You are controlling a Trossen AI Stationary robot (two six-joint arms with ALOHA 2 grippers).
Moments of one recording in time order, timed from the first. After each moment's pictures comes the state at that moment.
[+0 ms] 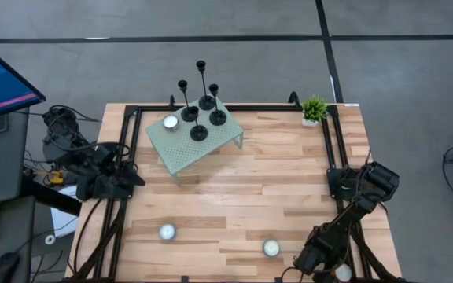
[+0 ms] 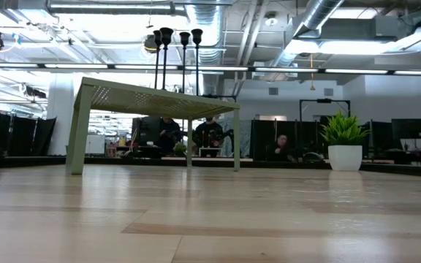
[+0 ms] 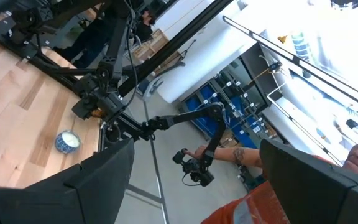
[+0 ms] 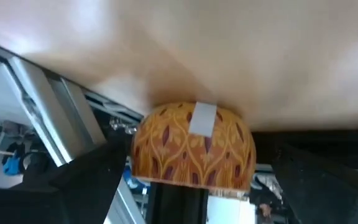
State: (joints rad) left arm -0.89 0.37 0.86 -0.29 -0.47 -0.82; right arm 0.96 1.90 0.90 -0.46 -0.90 1.52
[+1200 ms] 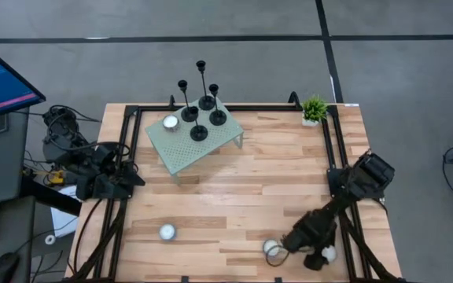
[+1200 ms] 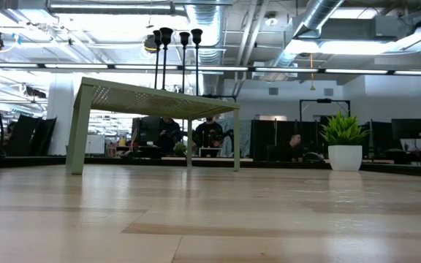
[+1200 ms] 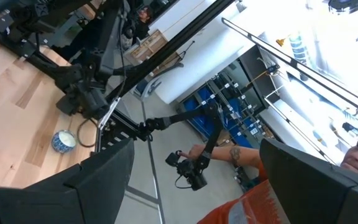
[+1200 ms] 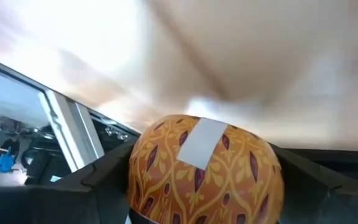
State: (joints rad) left arm -0.89 0.37 0.86 -0.28 -0.47 -0.83; right arm 0.78 1.86 0.87 -0.66 -0.86 1.19
